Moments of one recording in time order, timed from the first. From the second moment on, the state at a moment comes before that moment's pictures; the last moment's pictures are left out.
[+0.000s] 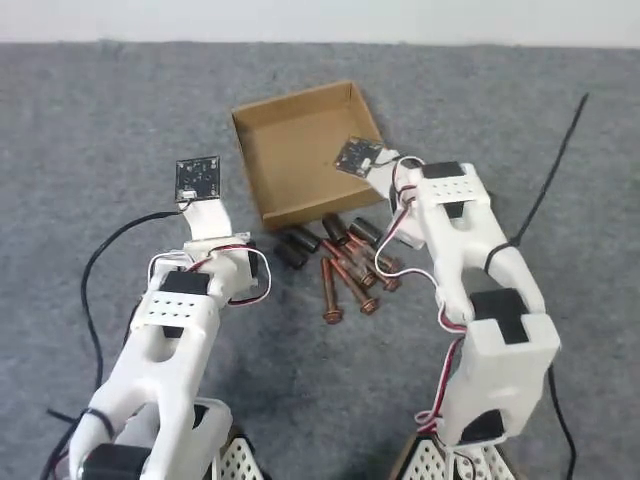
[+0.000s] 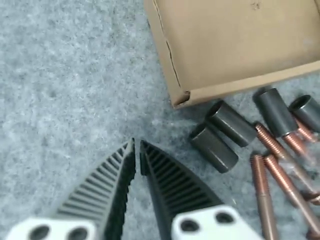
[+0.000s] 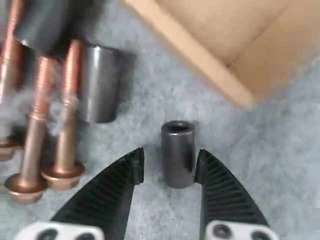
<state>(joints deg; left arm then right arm) -0.5 -29.8 66.2 32.9 16.8 -12.1 19.7 9.6 55.1 52.5</state>
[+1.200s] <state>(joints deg) -0.8 -29.8 66.2 32.9 16.8 -6.2 14.2 4.2 73.1 30.1</state>
